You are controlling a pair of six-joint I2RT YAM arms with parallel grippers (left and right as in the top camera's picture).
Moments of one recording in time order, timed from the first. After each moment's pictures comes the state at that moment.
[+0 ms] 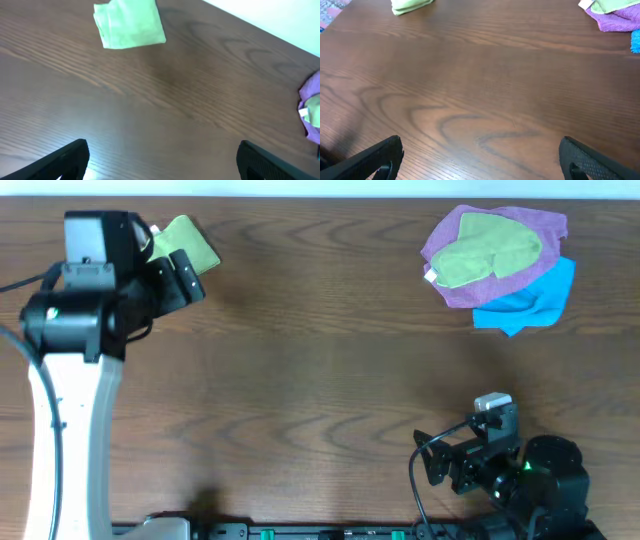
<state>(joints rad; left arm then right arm) 0.00 1.39 1.64 -1.14 0.03 -0.37 0.20 0.37 0.66 -0.92 -0.30 0.17</state>
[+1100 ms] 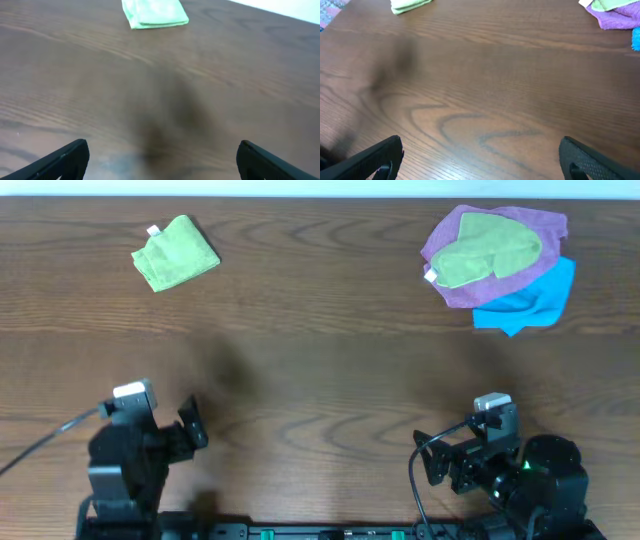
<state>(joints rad) 0.00 0.38 0.62 -0.84 -0.06 -0.23 0.20 0.37 0.66 -0.92 -0.30 0.17</state>
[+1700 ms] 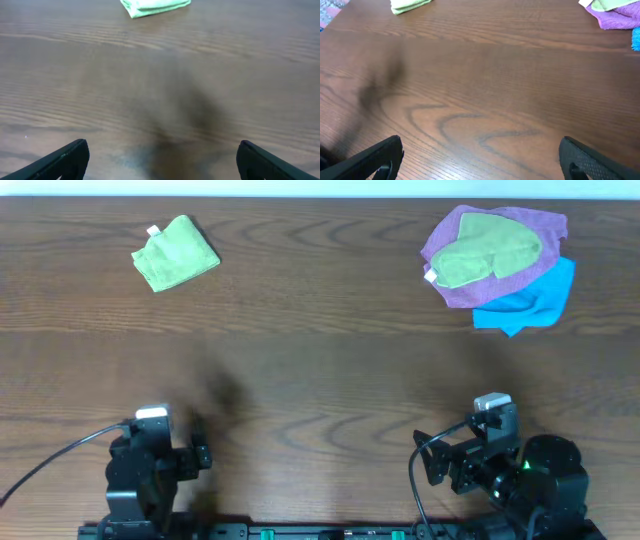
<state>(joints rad) 0.00 0.16 0.41 -0.84 -0.07 -0.05 0.20 0.37 0.66 -0.92 -0.30 0.17</state>
